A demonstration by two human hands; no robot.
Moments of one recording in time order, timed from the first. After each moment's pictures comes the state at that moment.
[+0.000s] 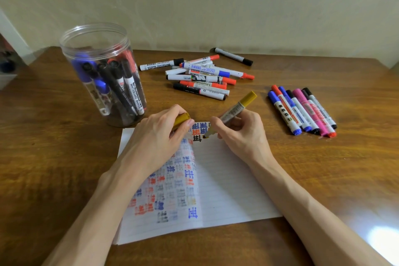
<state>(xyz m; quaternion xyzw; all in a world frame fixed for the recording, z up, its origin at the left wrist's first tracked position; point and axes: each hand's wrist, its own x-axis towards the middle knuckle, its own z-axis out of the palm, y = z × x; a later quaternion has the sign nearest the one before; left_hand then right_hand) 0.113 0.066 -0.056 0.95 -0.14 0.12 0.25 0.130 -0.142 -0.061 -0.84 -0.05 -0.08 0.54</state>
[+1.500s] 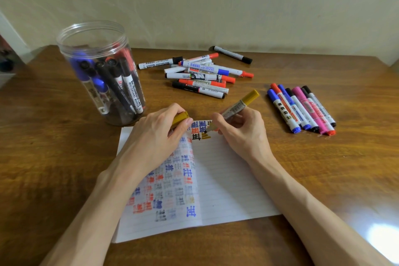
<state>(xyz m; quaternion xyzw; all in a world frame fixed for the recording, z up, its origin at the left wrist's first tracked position) 0.113 0.067 -0.056 0.95 -0.14 0.10 0.26 0.132 -0.143 -0.064 -0.84 -0.01 -0.08 0.54</state>
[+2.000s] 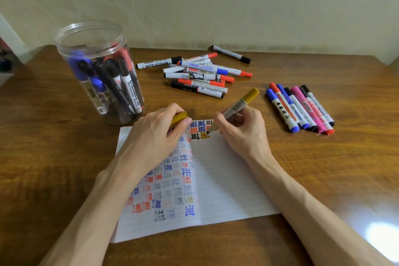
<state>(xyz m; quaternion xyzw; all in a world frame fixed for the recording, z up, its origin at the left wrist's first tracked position) 0.113 0.066 -0.056 0.95 -0.14 0.10 0.26 0.131 -0.145 -0.062 -0.84 0.00 -0.10 0.53</state>
